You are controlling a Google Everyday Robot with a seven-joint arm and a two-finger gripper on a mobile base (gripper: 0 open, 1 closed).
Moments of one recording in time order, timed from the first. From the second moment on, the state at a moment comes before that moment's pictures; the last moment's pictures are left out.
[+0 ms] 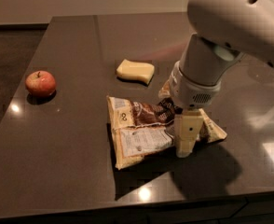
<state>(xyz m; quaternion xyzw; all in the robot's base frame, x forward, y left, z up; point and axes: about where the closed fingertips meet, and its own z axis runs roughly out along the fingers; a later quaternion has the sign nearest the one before) 0.438 -0.084 0.861 -0.75 0.65 0.06 0.09</state>
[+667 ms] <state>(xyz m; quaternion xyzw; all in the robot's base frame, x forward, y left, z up) 0.432 -0.060 0.878 -0.75 0.64 0.06 0.12</state>
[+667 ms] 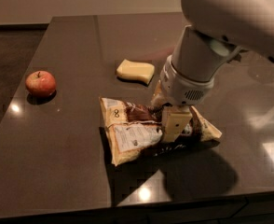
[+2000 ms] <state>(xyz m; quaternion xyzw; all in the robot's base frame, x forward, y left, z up) 0.426 0.092 0.926 -0.78 0.59 0.08 0.20</state>
